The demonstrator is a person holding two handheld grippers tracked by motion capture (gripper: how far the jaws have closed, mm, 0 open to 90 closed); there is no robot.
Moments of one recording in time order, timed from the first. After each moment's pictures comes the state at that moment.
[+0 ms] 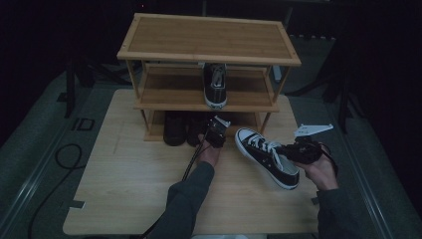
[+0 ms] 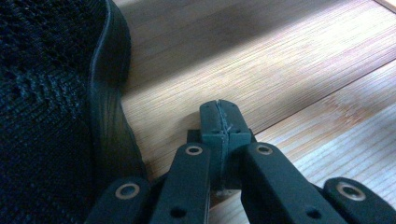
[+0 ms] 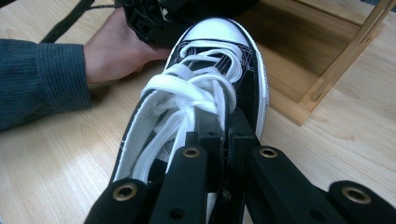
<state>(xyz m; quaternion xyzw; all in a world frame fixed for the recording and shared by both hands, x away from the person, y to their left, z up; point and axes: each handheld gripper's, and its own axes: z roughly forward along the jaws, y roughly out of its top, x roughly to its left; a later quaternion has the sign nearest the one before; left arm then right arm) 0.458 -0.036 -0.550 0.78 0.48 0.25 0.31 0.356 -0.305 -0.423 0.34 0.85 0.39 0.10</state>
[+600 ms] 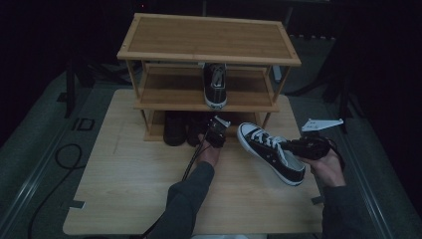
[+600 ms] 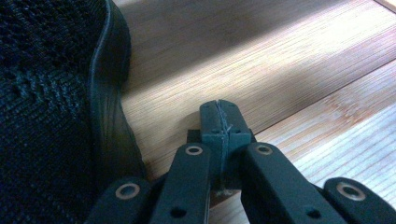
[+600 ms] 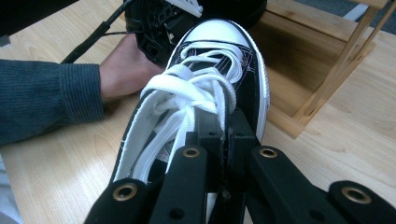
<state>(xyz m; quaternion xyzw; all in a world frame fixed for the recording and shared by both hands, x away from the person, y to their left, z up) 0.458 -0.037 -0.550 0.78 0.48 0.24 0.31 0.358 -0.316 -0.403 0.33 0.84 0.42 0.10</state>
